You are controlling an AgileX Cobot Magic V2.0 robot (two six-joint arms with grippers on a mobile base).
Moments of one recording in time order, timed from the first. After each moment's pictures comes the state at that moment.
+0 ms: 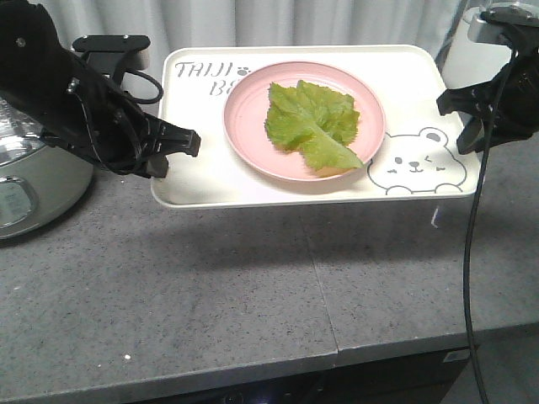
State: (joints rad) left arm -0.42 1.62 -1.58 -0.05 1.07 -0.20; right arm -0.03 1.74 -1.77 0.24 1.27 -0.16
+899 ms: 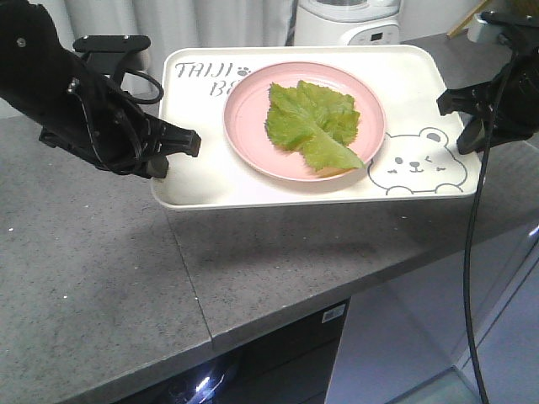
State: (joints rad) left arm -0.42 1.62 -1.58 -0.05 1.07 -0.20; right arm -0.03 1.74 -1.77 0.24 1.27 -0.16
